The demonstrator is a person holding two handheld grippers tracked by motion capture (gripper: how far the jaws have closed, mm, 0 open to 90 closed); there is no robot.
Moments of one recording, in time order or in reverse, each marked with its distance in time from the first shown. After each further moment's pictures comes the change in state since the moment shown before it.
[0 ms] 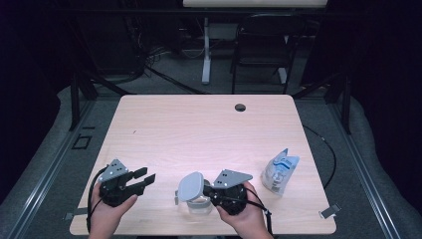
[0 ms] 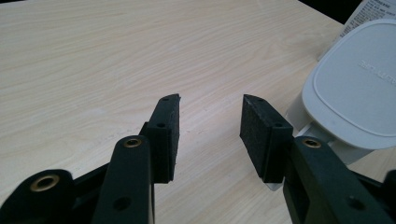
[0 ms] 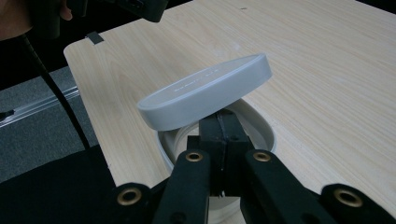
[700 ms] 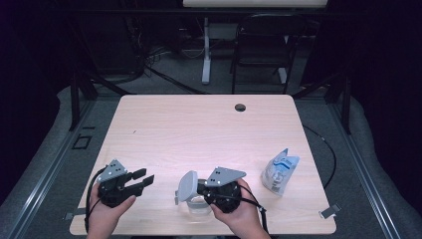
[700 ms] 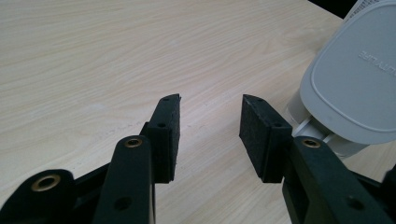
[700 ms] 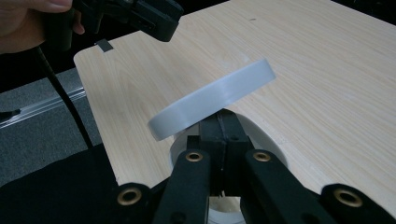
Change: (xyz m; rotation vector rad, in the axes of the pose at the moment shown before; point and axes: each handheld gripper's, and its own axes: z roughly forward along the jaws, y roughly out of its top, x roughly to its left) left arm 0.002 -0.003 -0.001 0.011 -0.004 0.011; right arm 0.007 0.016 0.006 -0.008 0.023 -0.026
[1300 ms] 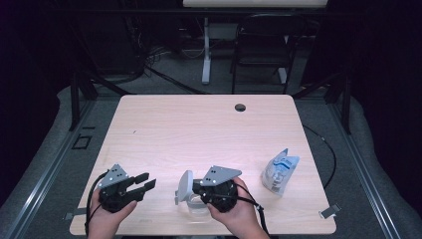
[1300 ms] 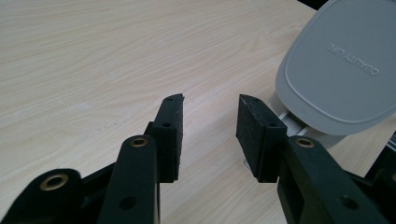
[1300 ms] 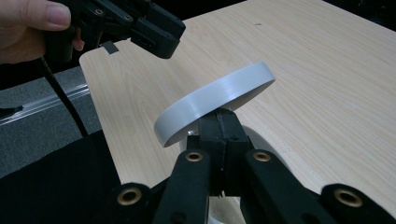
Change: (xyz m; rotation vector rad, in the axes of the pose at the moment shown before) left arm -0.011 -0.005 -0.003 -0.008 -0.026 0.015; right arm 0.005 0.010 0.000 0.007 0.007 -0.022
